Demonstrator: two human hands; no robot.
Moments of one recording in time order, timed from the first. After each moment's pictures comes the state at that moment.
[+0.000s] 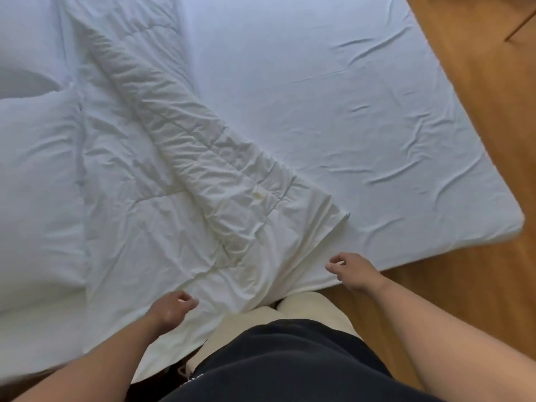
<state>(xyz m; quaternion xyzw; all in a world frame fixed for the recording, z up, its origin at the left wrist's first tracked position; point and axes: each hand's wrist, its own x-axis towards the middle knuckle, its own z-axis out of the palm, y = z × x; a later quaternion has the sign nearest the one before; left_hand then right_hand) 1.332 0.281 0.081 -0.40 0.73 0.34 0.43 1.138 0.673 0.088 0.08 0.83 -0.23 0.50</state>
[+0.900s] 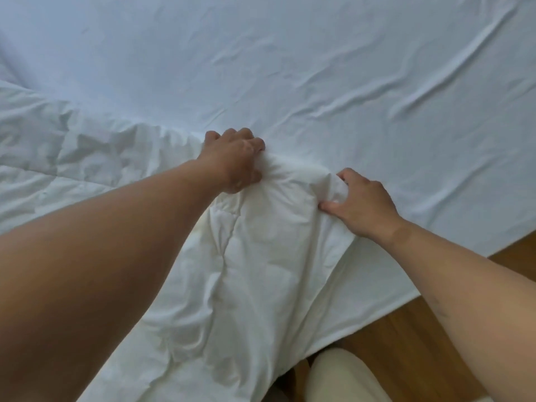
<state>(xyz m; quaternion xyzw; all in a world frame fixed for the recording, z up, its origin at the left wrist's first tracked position) 0.879 0.443 -0.159 0.18 0.92 -0.03 0.35 0.977 0.689 -0.168 0.13 0.89 -0.27 0.35</state>
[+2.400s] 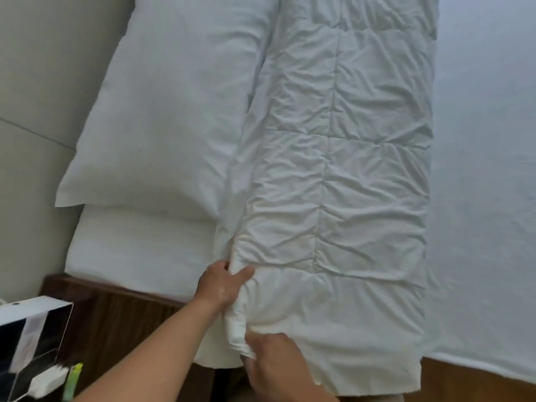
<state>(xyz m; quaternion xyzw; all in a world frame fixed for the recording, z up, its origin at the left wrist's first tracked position) 1.481 0.057 -0.045 -0.60 0.62 0.46 0.22 1.468 0.229 -0.031 -0.36 0.76 -0.17 0.52</state>
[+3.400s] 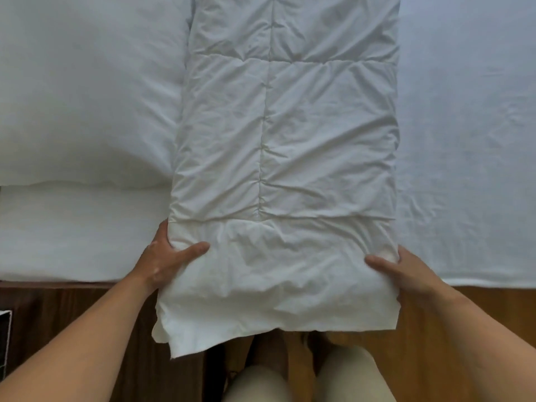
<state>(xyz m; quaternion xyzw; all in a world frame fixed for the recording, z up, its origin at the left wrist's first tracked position) 1.562 0.003 -0.128 -0.50 0.68 0.49 0.23 1.330 0.412 -0.114 0.13 0.80 -0.30 0.50</state>
